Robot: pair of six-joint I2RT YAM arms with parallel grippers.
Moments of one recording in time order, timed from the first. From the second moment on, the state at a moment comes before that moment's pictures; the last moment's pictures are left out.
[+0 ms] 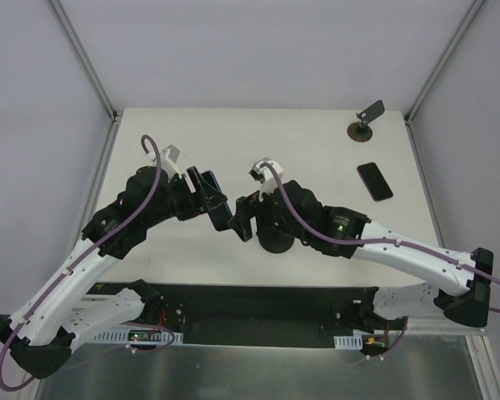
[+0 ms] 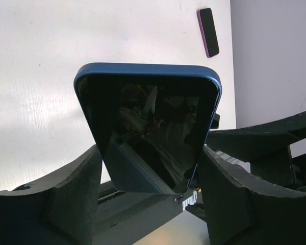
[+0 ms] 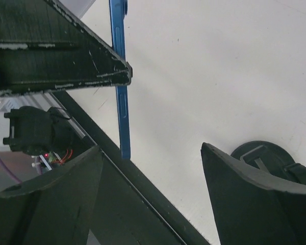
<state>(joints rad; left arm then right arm) -0.63 0.84 1.06 -0.70 0.06 -0.87 1.19 1.22 1.19 -0.43 0.21 0.43</state>
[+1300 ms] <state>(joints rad) -0.76 1.05 1.16 -0.54 0.16 -0.90 1.20 1.02 0.91 -0.12 0.23 0.39</state>
